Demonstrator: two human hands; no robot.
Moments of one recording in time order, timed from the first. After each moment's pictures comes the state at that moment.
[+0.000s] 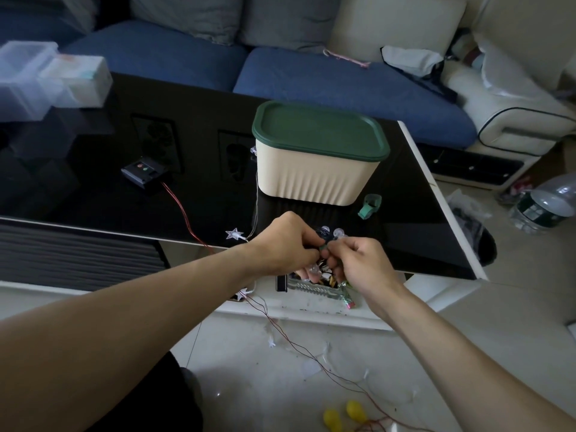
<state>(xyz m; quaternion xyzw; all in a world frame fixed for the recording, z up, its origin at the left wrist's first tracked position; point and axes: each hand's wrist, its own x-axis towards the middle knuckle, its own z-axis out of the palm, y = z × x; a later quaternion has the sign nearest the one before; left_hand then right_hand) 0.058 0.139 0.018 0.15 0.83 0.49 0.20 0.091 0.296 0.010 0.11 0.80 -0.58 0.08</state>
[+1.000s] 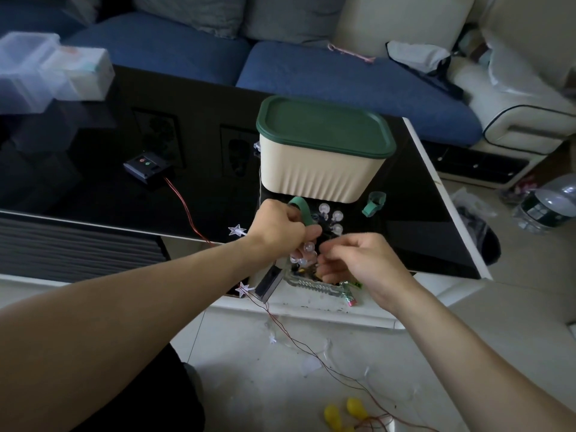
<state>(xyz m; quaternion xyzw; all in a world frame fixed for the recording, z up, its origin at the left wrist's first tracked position) 0.044 0.138 0.013 -0.03 0.79 0.59 0.12 0.087 0.296 0.017 0.12 0.78 -0.61 0.14</state>
